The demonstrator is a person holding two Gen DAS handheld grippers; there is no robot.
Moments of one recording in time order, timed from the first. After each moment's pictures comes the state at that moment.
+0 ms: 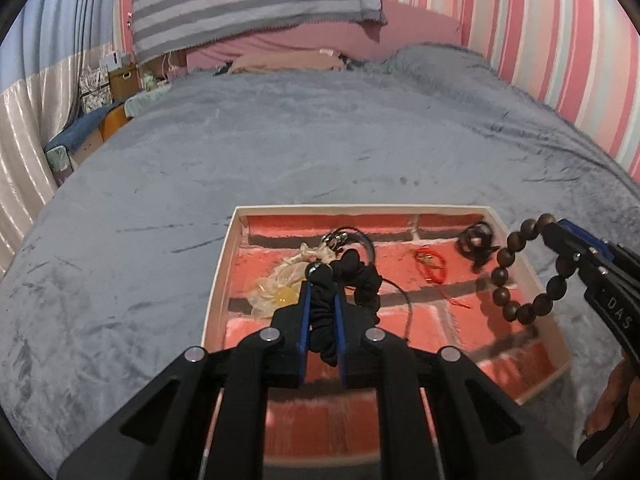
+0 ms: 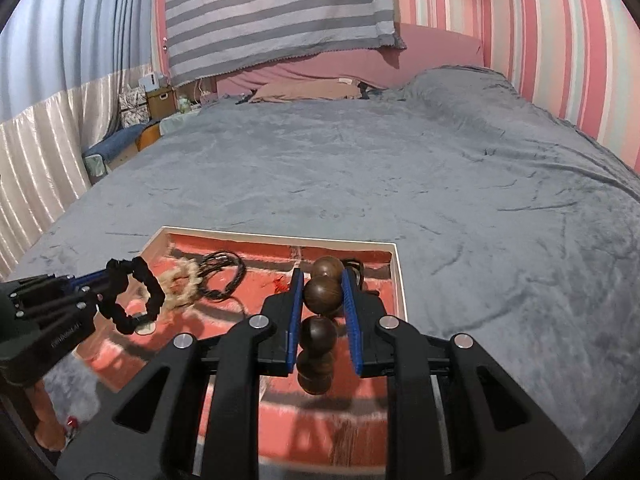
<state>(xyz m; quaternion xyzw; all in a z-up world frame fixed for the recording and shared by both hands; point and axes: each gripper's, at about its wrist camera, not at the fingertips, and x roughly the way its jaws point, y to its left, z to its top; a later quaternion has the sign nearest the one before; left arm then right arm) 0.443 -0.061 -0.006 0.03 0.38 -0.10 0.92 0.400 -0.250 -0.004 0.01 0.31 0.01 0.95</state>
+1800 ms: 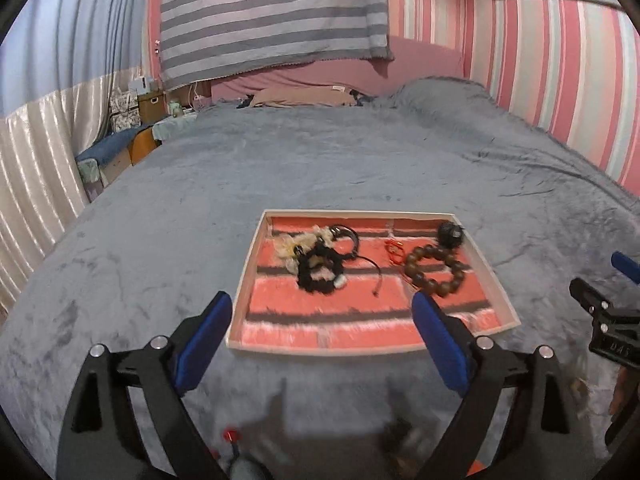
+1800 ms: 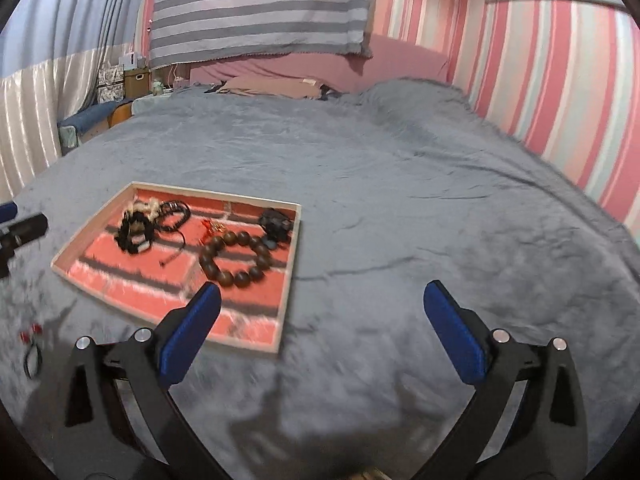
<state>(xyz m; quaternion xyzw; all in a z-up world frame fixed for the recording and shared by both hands) 0.295 -0.055 0.051 0.01 0.32 -0.08 0.95 0.244 -0.311 0.025 -0.06 0.29 -0.06 0.95</state>
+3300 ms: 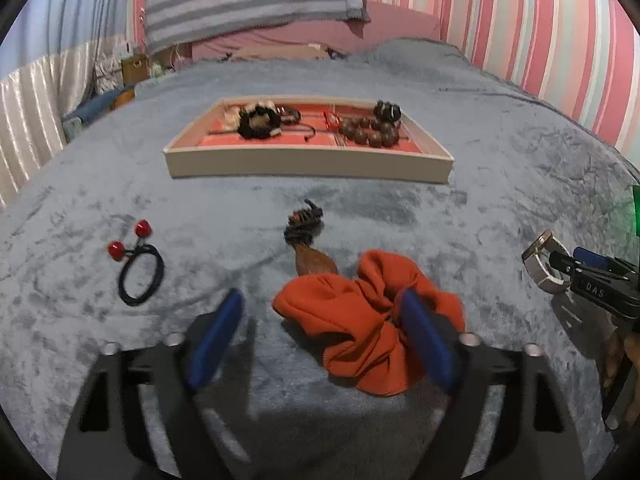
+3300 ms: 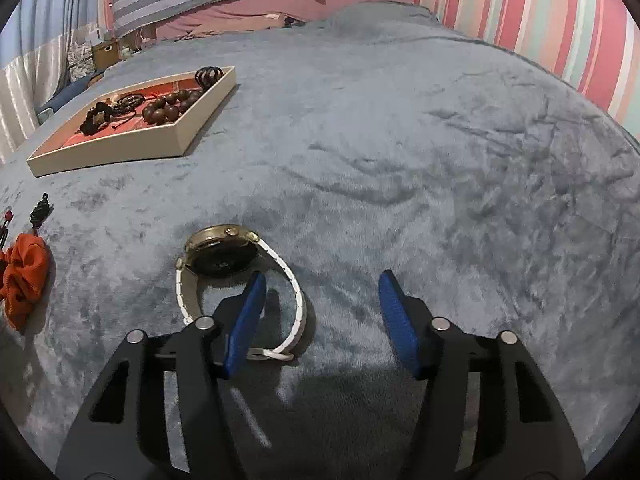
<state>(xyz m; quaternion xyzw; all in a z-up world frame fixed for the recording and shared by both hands) 0.178 -0.104 -0.061 0.01 0.38 -0.11 0.92 0.162 -0.397 -0.099 0.01 0.41 -0.08 0.91</state>
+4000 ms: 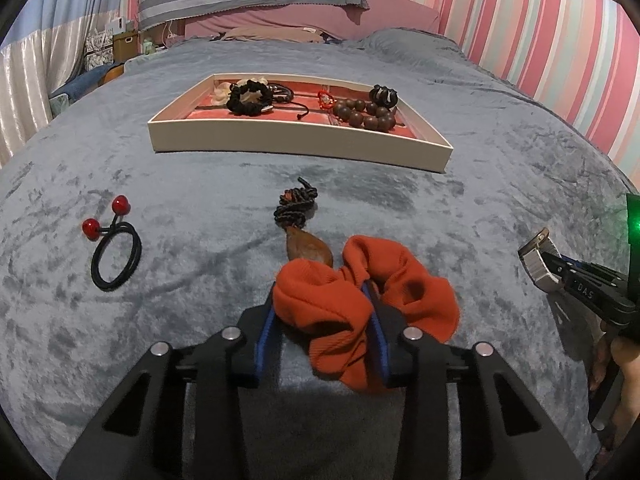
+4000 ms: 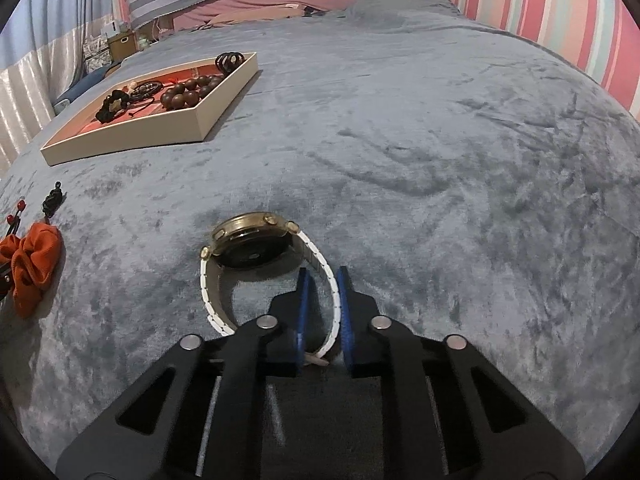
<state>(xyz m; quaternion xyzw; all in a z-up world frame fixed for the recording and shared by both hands) 0.187 -0.099 -0.073 -0.02 0.40 -0.13 0.91 0.172 -0.390 -0.104 0.02 0.42 -0.04 0.91</state>
